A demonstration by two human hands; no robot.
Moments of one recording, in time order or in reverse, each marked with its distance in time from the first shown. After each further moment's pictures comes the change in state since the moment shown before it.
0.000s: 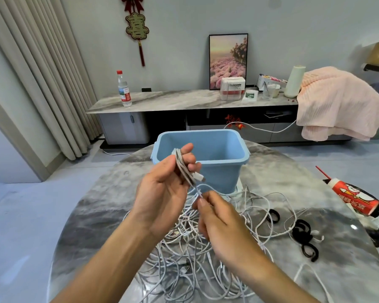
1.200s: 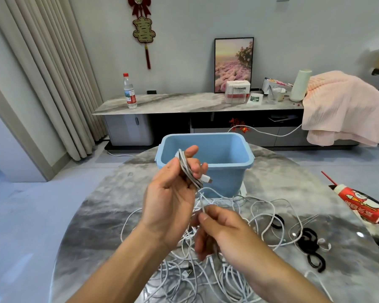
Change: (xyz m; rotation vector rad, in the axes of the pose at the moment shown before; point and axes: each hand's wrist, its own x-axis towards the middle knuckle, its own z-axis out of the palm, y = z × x) left_hand -0.004 -0.011 0.009 -0.077 0.072 0.101; right_hand -0.008 -0.018 -0.008 0.297 -0.158 0.245
